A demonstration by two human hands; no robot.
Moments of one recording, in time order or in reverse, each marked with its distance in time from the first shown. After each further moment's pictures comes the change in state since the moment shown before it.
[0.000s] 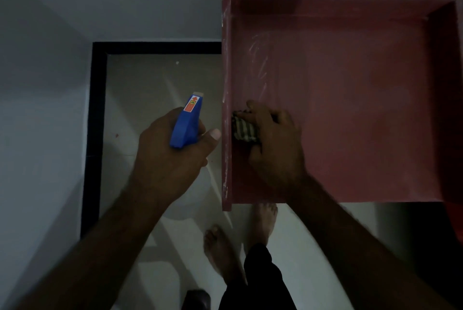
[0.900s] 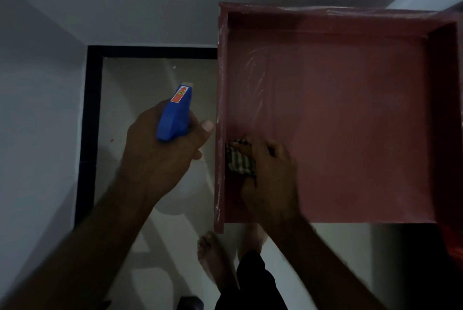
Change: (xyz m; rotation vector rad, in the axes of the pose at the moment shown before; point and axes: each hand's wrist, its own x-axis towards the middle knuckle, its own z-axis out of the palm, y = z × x) left_hand 0.036 0.024 -0.007 -0.007 0.040 -0.019; right_hand -0.017 -0.011 -0.005 0.022 -0.097 0.183
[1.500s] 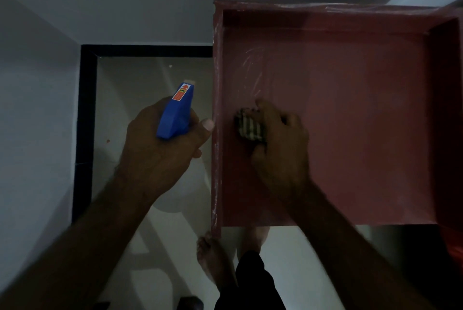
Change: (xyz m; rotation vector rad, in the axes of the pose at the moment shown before) left_hand 0.016 -0.002 0.005 -0.006 -0.053 0.000; right_hand 0.053 0.004 -0.021 -0.016 0.079 0.026
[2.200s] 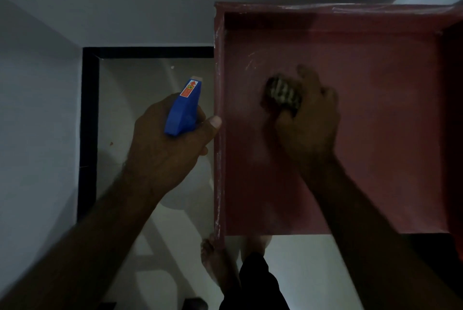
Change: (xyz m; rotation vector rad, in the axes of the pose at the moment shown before) left_hand 0.017 0.009 0.007 0.016 0.012 0.021; right_hand 0.054 0.021 -0.014 0.018 0.223 0.123
